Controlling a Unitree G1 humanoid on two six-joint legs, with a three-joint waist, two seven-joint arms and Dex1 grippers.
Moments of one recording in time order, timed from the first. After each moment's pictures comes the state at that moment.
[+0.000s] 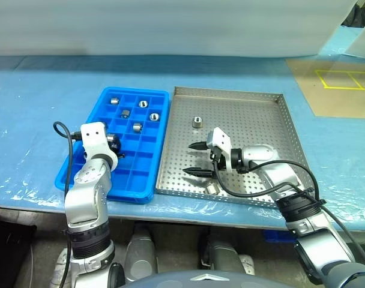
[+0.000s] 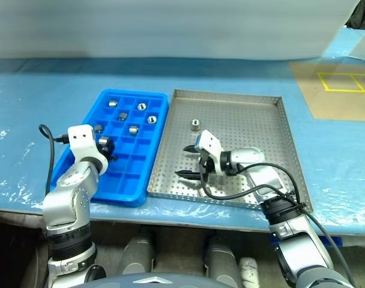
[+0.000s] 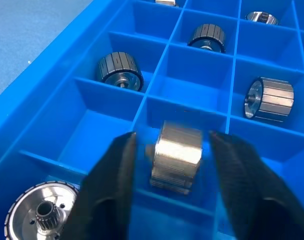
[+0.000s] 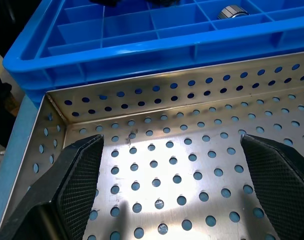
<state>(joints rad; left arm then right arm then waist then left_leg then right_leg) -0.27 0.01 0.28 -0.43 -0.02 0.96 0.00 -0.48 -0.46 0.27 0.07 0.21 0.35 1.07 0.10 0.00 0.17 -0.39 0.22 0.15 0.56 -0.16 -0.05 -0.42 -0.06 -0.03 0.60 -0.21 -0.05</state>
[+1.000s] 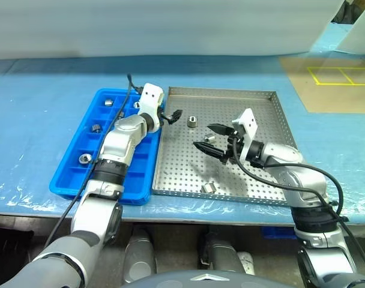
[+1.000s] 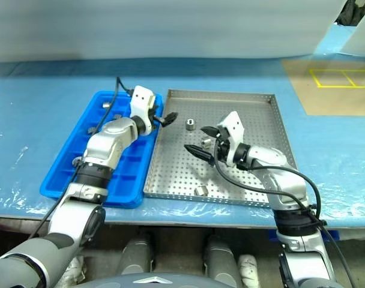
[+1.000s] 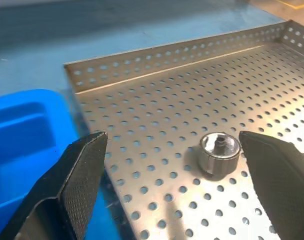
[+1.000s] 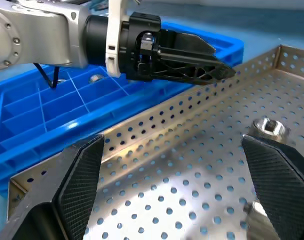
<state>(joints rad) -0.87 0.15 -0.01 0.54 -0.15 0.44 -0.48 -0.33 -0.43 0.01 -0.25 0.42 0.65 0.76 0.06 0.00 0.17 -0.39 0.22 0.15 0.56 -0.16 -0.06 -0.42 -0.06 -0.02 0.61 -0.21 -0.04</state>
